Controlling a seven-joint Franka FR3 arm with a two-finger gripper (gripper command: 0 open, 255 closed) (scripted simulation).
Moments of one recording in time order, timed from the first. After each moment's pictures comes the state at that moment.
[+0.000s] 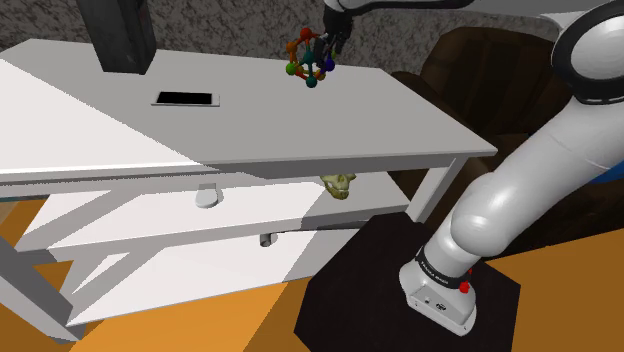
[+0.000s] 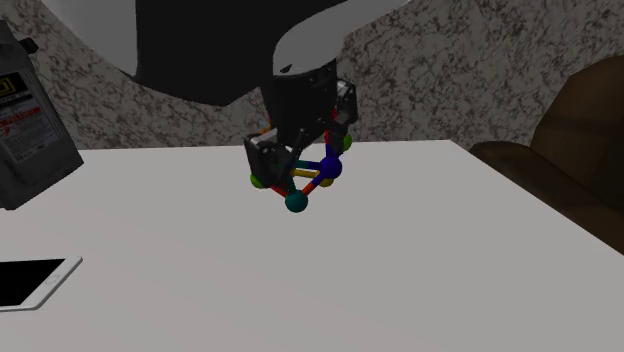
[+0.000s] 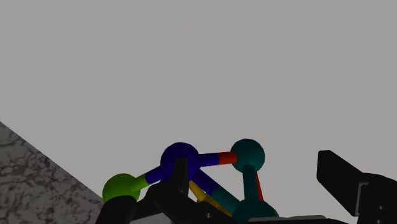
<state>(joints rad) 0.00 -0.18 -0.03 -1.85 -0.34 1.93 -0.05</state>
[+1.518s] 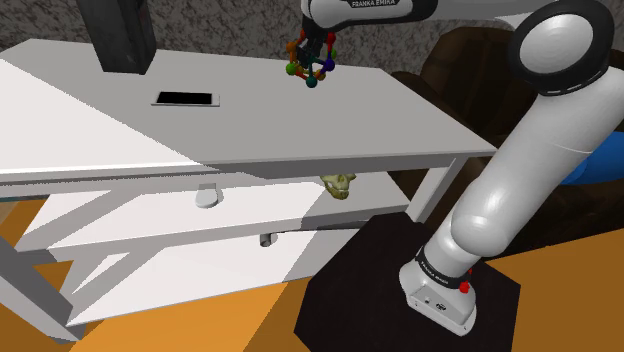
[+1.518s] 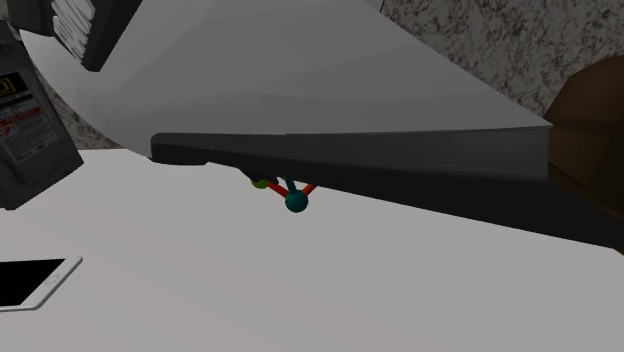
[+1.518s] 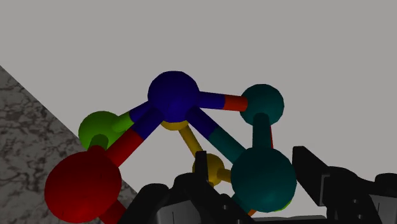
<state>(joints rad) 0.00 -0.01 -0.01 -1.74 -0.44 2.04 -0.04</state>
